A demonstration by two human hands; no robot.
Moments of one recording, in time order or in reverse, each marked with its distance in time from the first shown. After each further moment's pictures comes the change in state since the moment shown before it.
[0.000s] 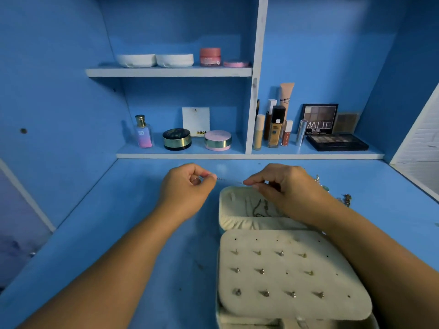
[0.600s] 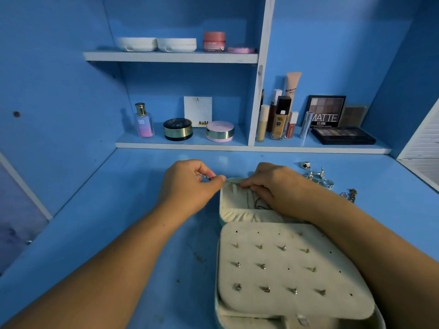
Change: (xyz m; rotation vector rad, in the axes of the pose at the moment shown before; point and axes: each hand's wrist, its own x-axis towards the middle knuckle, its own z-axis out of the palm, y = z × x) left_hand -0.007 0.000 0.003 0.202 0.027 0.026; right_hand 0.012 0.000 0.013 -0.270 -0.290 -0.051
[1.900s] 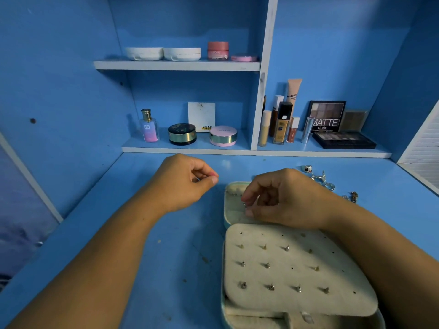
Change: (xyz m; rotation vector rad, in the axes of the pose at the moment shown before) left_hand 0.006 0.010 -0.046 0.094 -0.312 0.149; right_hand -0.020 -0.022 -0.016 0.461 -0.010 0.065
